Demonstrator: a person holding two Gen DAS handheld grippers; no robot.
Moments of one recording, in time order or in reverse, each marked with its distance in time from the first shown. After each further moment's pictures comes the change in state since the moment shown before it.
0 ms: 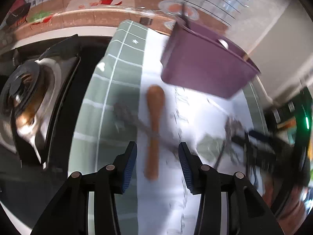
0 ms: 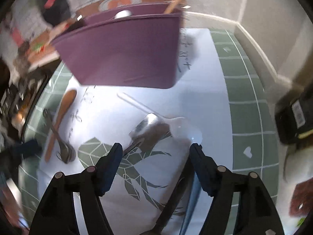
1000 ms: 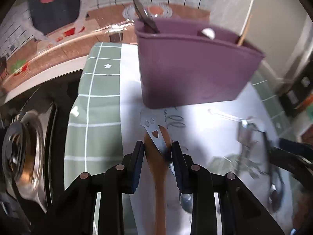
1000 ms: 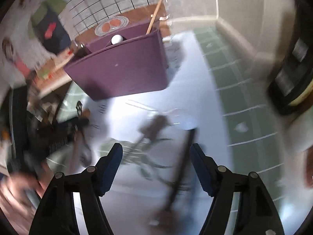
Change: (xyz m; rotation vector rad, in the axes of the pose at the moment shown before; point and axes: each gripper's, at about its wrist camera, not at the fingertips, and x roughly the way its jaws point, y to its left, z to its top) left arm 0.033 -0.034 0.021 0.262 -0.068 0.102; right arm -0.028 -0.026 -0.014 0.252 -0.049 0.164
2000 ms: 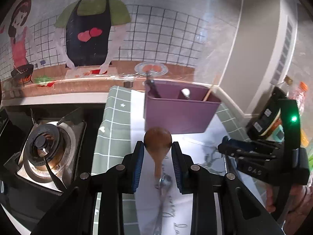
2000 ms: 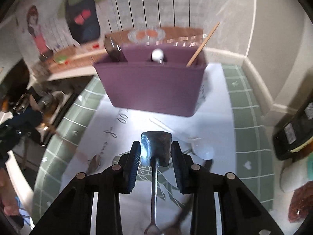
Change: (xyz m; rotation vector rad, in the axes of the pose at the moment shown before) left arm -0.136 -0.004 -0.030 -0.072 -0.316 -0.048; right arm -0.022 0.061 -0.004 -0.295 -0.148 -0.049
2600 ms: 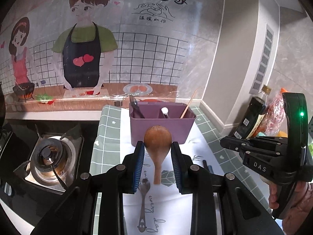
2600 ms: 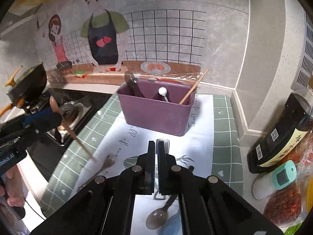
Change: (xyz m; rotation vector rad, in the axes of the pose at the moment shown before) left arm -0.060 -0.038 0.017 0.041 -0.092 -0.028; right arm -0.092 -0.012 0.018 -0.081 -0.129 0.033
